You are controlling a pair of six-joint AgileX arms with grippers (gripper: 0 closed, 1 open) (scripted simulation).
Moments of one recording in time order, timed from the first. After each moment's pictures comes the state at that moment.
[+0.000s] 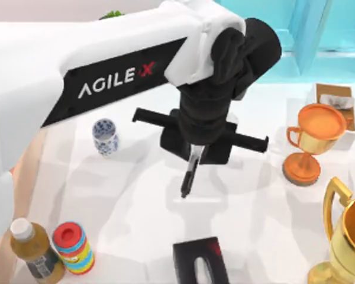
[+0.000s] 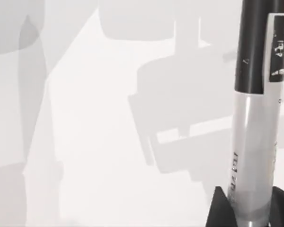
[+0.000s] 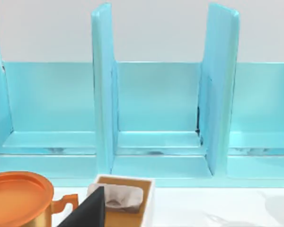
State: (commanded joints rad) left arm -0.83 2.09 1.79 -1.19 -0.13 -0.53; right arm 0.00 0.00 0.00 0.00 0.00 0.00
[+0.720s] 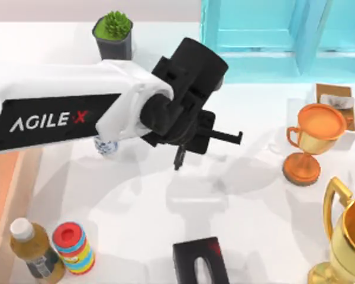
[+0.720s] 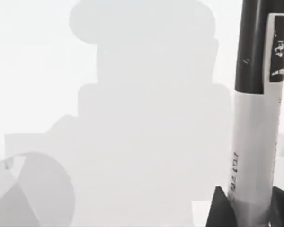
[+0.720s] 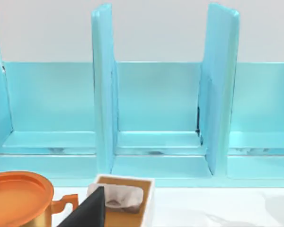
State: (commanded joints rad) left arm -0.75 1.88 1.26 -0.39 -0.23 -0.34; right arm 0.00 0.00 0.00 0.00 0.00 0.00
